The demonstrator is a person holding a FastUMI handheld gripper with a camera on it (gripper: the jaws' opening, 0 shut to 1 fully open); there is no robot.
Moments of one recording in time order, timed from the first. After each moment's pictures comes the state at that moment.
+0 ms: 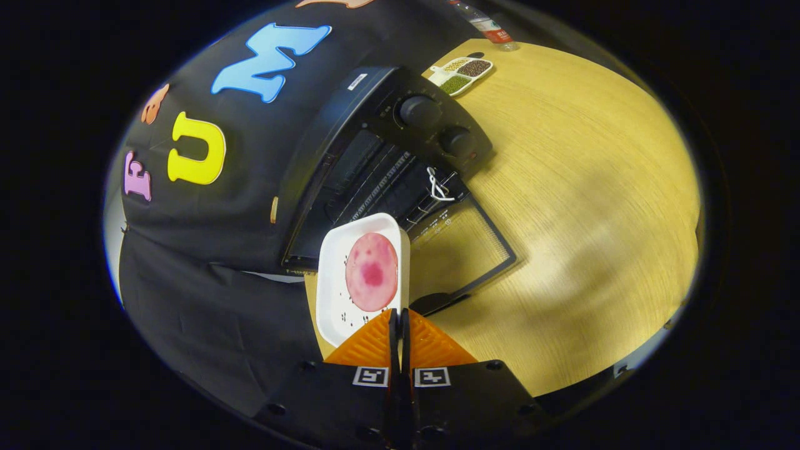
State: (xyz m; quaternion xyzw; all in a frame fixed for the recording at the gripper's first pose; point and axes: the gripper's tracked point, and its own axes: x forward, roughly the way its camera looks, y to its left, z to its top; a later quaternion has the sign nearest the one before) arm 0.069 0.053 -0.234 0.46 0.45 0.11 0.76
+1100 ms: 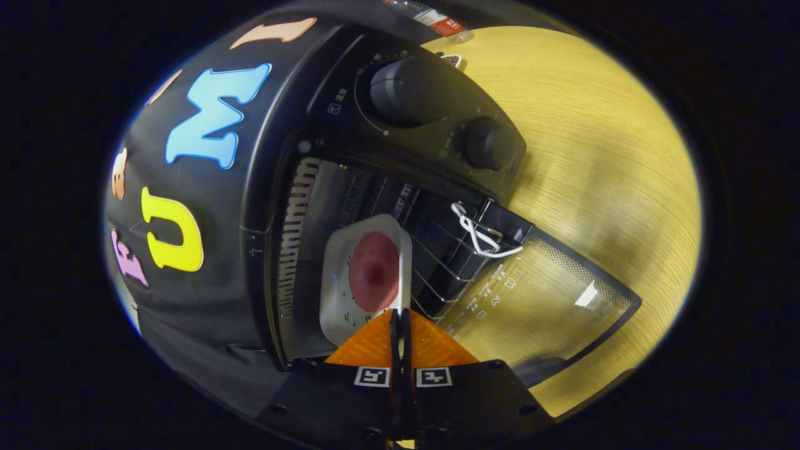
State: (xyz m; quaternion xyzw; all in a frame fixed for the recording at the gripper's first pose) arm 0.196 0.082 -0.258 0.57 0.35 0.00 0.75
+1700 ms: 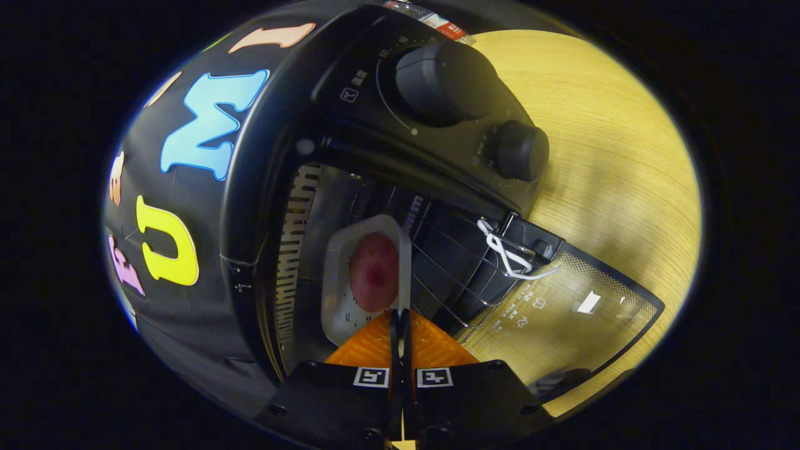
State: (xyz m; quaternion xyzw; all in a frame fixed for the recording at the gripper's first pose) arm 0.223 0.082 -0.256 0.57 0.33 -0.02 0.75
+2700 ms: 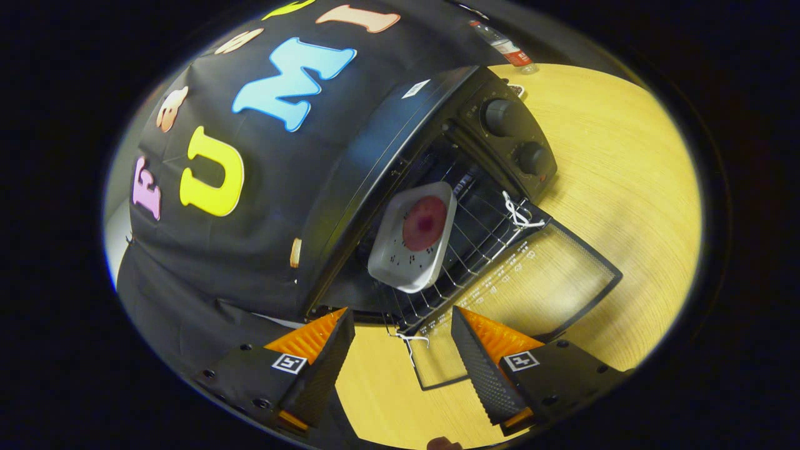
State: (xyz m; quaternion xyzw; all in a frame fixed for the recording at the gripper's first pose) arm 0.124 0.110 -0.205 0.45 0.32 0.08 0.83
